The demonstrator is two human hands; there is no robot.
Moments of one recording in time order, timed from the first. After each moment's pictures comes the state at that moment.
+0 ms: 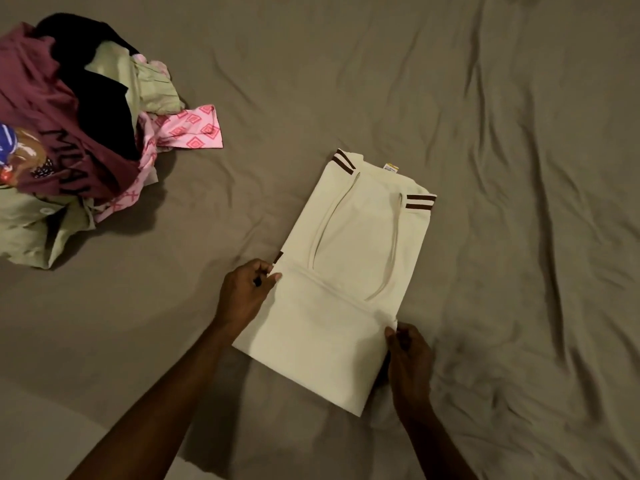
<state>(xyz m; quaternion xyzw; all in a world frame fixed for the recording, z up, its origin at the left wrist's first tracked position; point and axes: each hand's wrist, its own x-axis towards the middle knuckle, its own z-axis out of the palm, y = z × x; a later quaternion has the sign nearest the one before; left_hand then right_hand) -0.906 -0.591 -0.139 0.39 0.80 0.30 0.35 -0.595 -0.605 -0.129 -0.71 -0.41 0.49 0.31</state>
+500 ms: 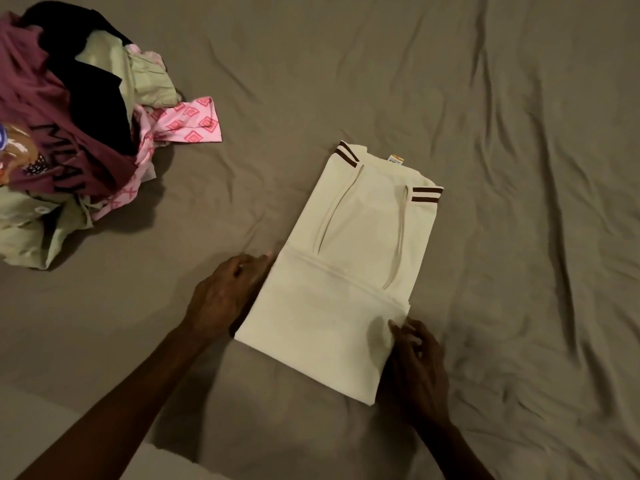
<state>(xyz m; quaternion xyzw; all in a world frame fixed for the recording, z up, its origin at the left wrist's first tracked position) -0.948 -0.620 -0.131 0.63 0.74 0.10 0.20 -0.559 -0.629 -0.145 -0.64 -0.72 0.25 0.13</state>
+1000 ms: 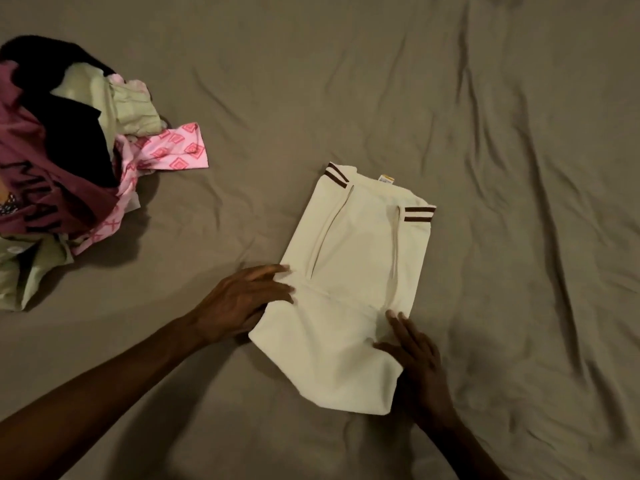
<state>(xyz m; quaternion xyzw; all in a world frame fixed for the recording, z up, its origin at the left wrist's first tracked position) -0.954 -0.550 -0.118 0.83 0.47 0.18 0.23 -0.553 -0.574 -0.154 -0.46 -0.83 0.29 0.15</state>
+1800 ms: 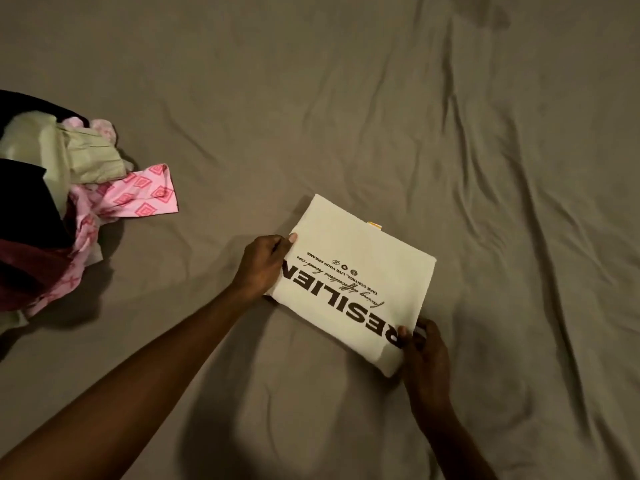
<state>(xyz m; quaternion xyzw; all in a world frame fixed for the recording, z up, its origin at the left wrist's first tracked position) -0.899 -0.373 -0.146 0.46 0.74 0.30 0.38 -0.598 -0.462 -0.129 -0.71 -0.39 0.48 0.34</state>
